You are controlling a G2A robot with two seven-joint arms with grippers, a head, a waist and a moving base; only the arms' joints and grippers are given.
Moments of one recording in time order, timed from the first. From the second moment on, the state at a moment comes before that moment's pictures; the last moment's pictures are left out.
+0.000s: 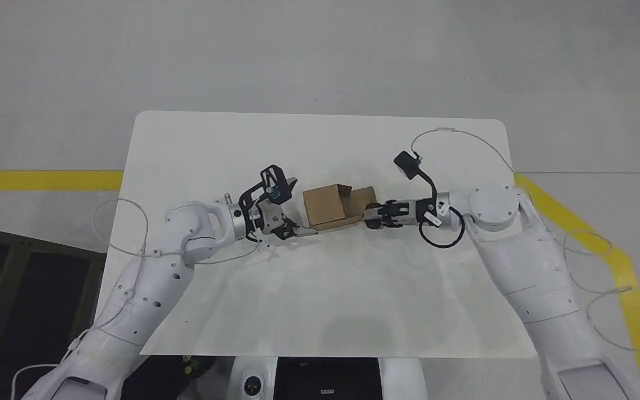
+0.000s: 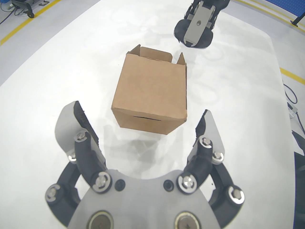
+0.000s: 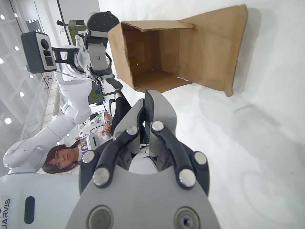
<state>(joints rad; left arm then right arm) 1.01 -1.05 -1.05 -1.46 1.10 -0.77 -0.20 -0.87 -1.13 1.11 -1.30 0.06 0.00 1.21</state>
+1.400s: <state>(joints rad) 0.91 -1.10 -0.94 -1.35 1.06 -0.80 -0.27 -0.60 -1.27 0.81 -0.93 0.19 -0.17 1.18</state>
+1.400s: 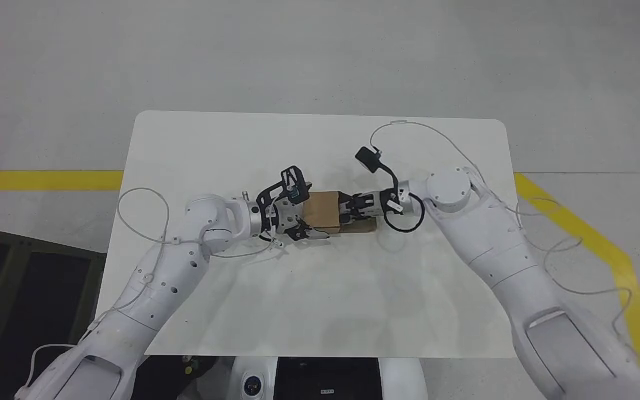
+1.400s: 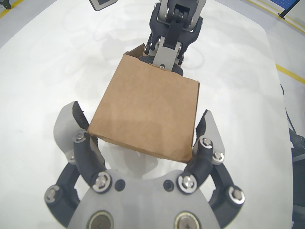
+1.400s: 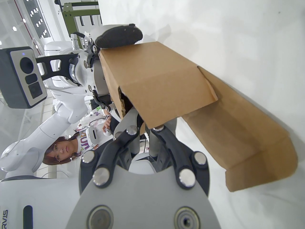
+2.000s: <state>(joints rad) 0.91 -1.09 -0.96 -1.35 1.04 -0.81 -0.28 -0.69 -1.19 0.97 -1.06 0.11 -0.13 1.17</state>
